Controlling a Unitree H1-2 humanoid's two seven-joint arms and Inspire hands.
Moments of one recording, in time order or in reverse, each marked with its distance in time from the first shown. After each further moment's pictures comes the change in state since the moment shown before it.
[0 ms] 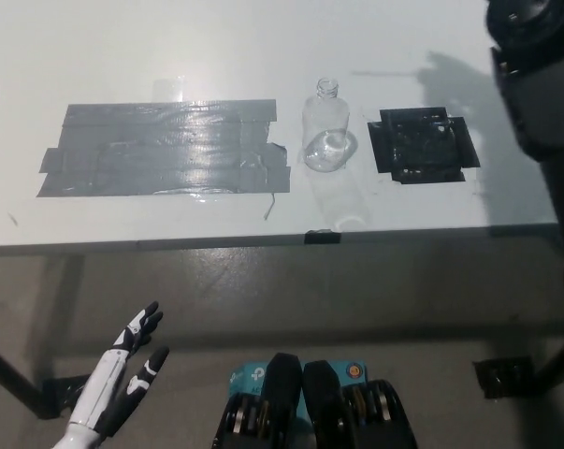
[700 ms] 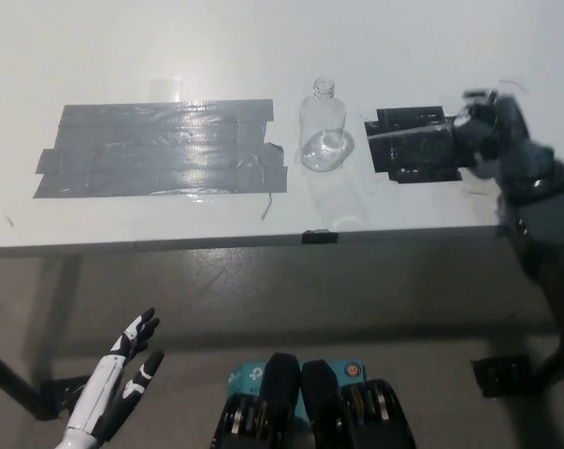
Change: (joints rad) left_arm 0.008 -0.001 0.008 0.022 -0.007 -0.005 0.001; right_arm 0.190 0.045 -0.167 0.607 0.138 -0.181 -0.117
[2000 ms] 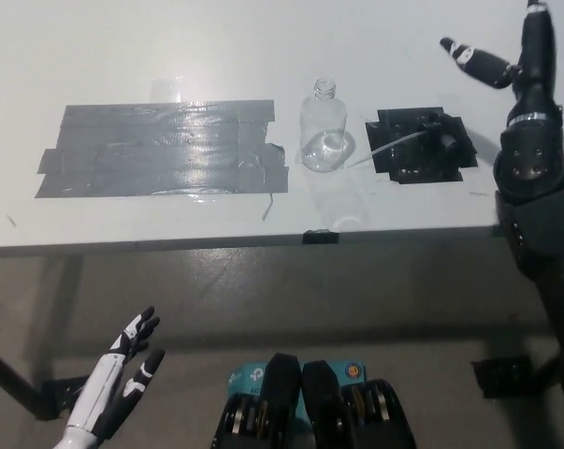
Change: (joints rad) left_arm -0.010 -0.001 0.001 0.002 0.008 0.003 0.001; right_arm 0.091 -0.006 0.105 -0.451 -0.049 -0.235 -0.300
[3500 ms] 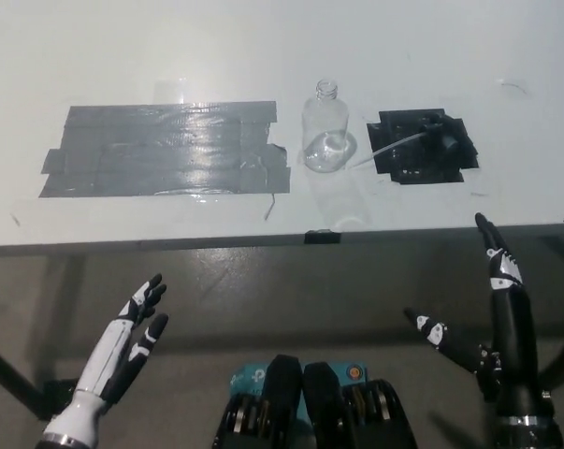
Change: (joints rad) left_arm -0.082 -0.004 -0.003 0.040 0.004 0.006 0.000; right_arm 0.883 0.074 0.156 -0.769 -0.237 -0.129 0.036
